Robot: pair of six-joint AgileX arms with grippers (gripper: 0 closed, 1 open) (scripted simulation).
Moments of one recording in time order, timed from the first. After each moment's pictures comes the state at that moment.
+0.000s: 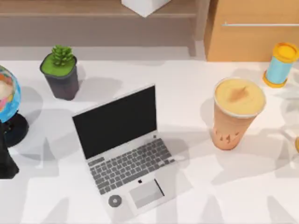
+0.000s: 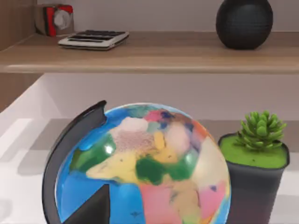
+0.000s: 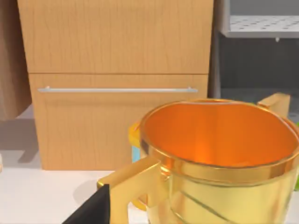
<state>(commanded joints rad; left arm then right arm) 0.00 0.00 0.00 0.00 0.00 0.00 0.00 0.00 0.00 0.00 0.00 0.00</state>
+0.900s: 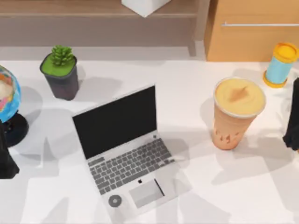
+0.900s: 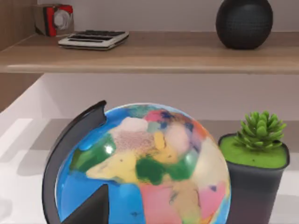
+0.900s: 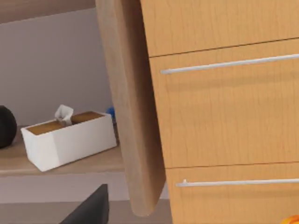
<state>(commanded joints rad) 0.00 0.00 0.00 0.00 0.00 0.00 0.51 0.64 0.11 0.70 0.33 0.11</state>
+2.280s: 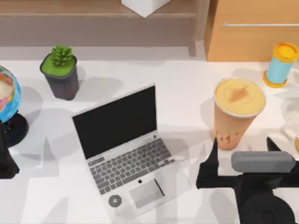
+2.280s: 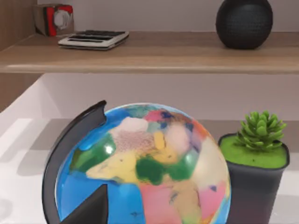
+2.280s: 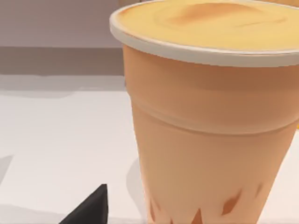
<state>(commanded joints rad) 0.00 0.00 0.00 0.00 0.00 0.00 1.04 1.88 0.20 1.44 1.07 0.20</state>
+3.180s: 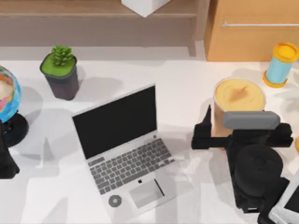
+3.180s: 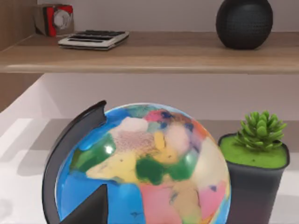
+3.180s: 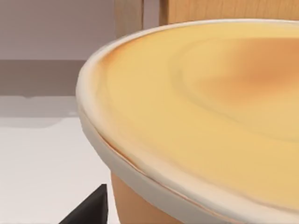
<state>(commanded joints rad) 0.00 0.00 0.00 0.00 0.00 0.00 0.76 2.02 0.40 1.47 0.80 0.11</state>
